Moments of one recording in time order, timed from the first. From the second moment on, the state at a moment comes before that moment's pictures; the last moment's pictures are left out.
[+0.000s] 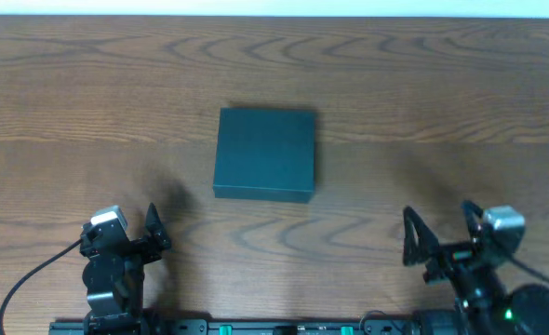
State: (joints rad) left arm 0.11 0.01 0.15 -0.53 -0.06 -0.21; right arm 0.05 0.20 0.72 -0.76 -0.16 0.21
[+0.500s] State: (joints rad) left arm 0.11 0.01 0.15 -0.53 -0.06 -0.21; right arm 0.08 0.01 0.55 -0.91 0.06 -0.04
